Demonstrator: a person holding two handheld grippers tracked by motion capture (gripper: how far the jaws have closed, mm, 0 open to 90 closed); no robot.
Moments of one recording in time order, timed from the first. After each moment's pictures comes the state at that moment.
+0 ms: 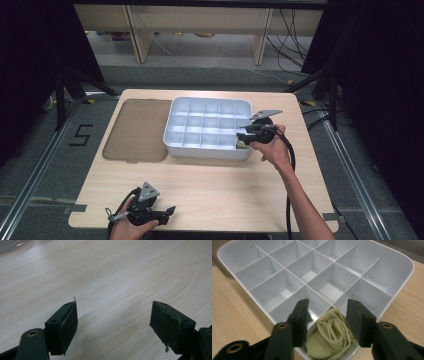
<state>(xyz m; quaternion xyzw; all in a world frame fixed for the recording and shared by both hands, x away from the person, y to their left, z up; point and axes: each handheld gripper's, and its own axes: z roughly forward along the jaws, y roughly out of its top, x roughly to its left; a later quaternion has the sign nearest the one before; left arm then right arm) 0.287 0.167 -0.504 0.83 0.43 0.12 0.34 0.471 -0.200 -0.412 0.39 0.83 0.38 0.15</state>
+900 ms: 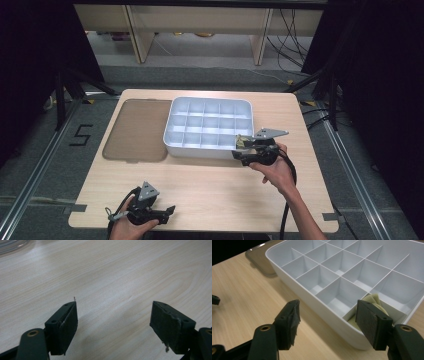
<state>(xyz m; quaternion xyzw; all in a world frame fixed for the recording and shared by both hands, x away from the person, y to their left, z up) 0.289 0.168 -0.503 0.83 0.42 0.13 0.34 0.413 -0.199 -0.428 0.36 0.81 0.44 0.13</state>
